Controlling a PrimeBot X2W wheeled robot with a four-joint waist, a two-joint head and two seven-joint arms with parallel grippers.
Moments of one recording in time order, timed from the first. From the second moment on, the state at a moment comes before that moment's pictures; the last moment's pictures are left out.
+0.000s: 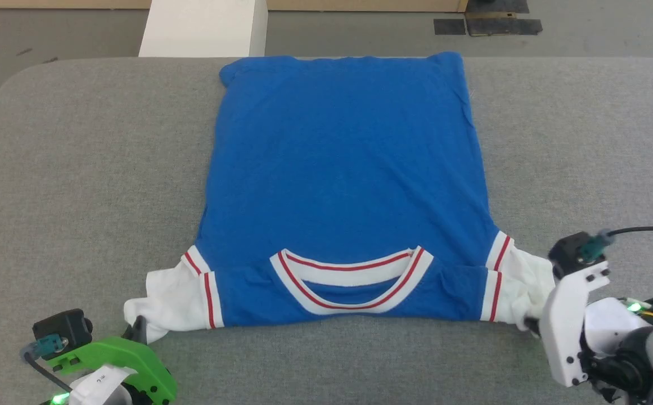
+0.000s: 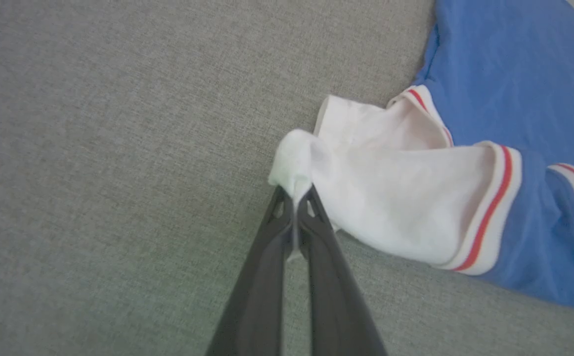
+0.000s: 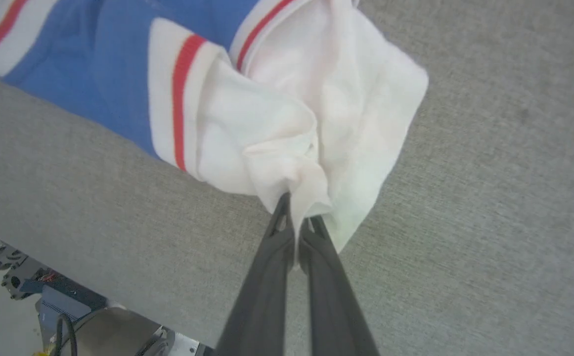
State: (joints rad) left arm 0.08 0.29 -0.12 -0.05 -0.63 0.30 0.24; right arm -0.13 -0.35 0.13 -0.03 0.43 0.13 1.02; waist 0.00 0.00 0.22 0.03
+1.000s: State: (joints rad) left arm 0.09 0.28 -0.11 -0.07 -0.64 0.29 0.18; right arm -0.18 -0.19 -0.12 -0.11 0.50 0.13 0.38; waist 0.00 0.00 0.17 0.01
